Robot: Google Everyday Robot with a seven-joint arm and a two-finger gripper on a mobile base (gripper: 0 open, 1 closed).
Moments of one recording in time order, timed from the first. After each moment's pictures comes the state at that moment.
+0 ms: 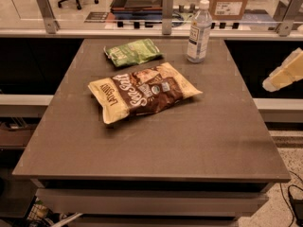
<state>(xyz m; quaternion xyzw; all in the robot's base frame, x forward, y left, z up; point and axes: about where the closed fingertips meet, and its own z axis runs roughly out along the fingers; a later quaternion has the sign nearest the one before) 0.526 -0.296 0.979 -0.42 0.84 -0.01 0.34</state>
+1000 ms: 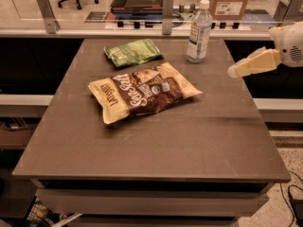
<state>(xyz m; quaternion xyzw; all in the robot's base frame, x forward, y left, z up) 0.593 -0.262 0.957 -0.36 0.80 0.08 0.47</state>
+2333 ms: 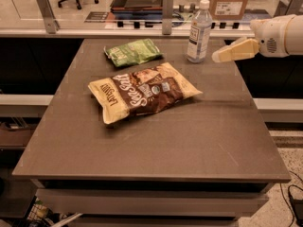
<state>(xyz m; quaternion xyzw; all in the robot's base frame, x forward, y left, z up) 0.659 -0.234 0.955 -0.34 0.77 0.12 0.53</state>
